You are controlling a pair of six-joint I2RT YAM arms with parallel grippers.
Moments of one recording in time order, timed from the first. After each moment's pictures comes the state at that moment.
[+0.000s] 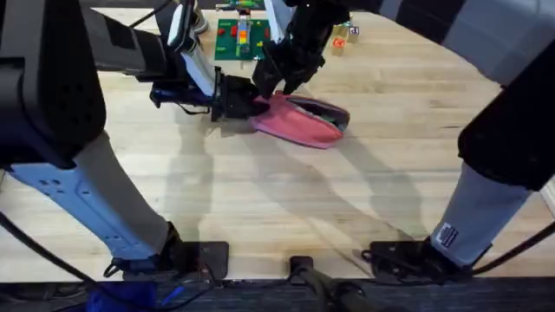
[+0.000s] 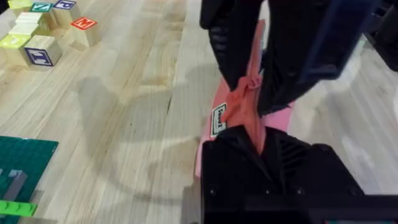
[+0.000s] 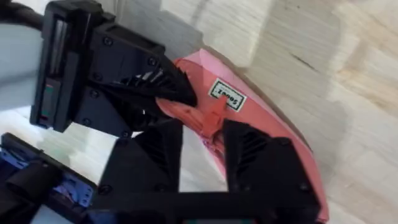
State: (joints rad) left arm 0.05 1.98 1.09 -0.72 1.32 1.50; right arm 0.59 2.07 1.89 -1.18 -0.21 0.18
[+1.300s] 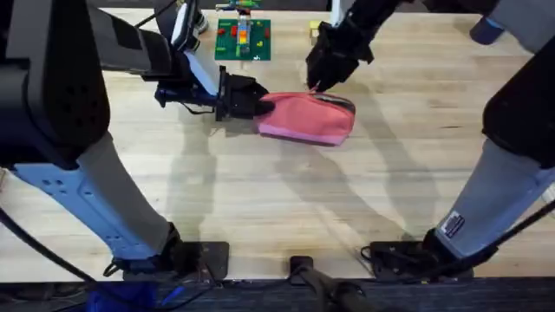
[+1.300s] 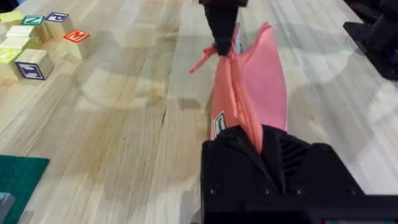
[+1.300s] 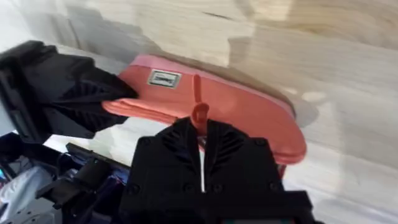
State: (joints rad) left arm 0.02 1.98 1.10 -0.71 1.35 1.49; right arm 0.32 2.07 1.89 -1.34 -0.36 0.28
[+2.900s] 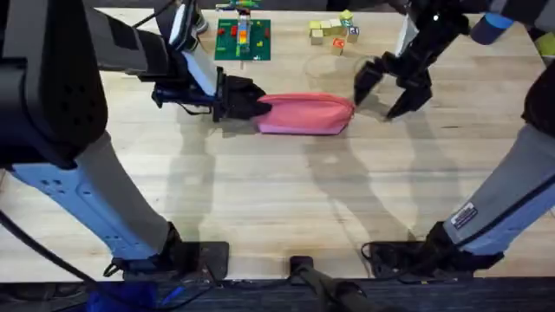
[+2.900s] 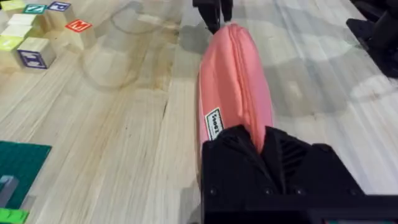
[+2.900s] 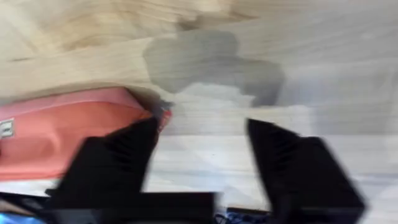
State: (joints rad) left arm 0.04 1.98 1.09 -0.72 1.33 1.49; right arm 0.00 2.06 1.64 -1.31 -0.23 0.27
